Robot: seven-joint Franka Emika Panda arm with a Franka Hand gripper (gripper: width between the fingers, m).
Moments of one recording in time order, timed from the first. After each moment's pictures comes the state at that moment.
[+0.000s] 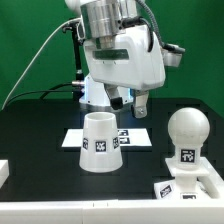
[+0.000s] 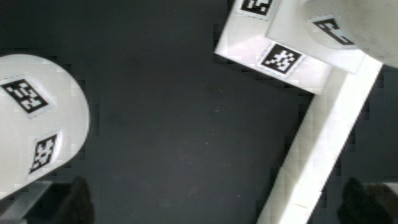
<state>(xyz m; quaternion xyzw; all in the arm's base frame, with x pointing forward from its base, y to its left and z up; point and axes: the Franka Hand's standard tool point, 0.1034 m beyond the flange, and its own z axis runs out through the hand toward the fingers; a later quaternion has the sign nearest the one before) 0.575 0.006 0.135 -0.82 0.56 0.02 0.08</state>
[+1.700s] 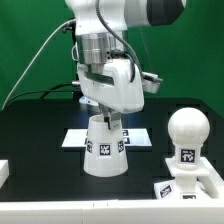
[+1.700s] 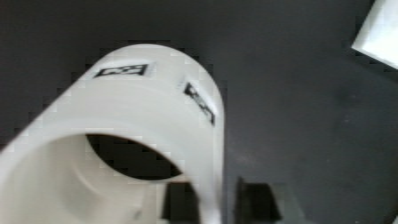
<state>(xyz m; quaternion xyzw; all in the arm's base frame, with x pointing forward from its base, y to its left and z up) 0.510 -0.015 0.087 -0.83 0.56 0.01 0.05</state>
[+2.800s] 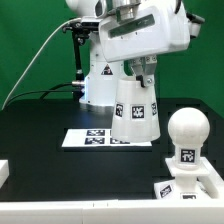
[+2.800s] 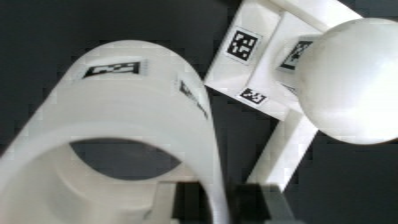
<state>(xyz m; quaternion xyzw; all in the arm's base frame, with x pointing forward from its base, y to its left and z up) 0.554 0.037 0.172 -0.84 0.53 -0.03 0.10</state>
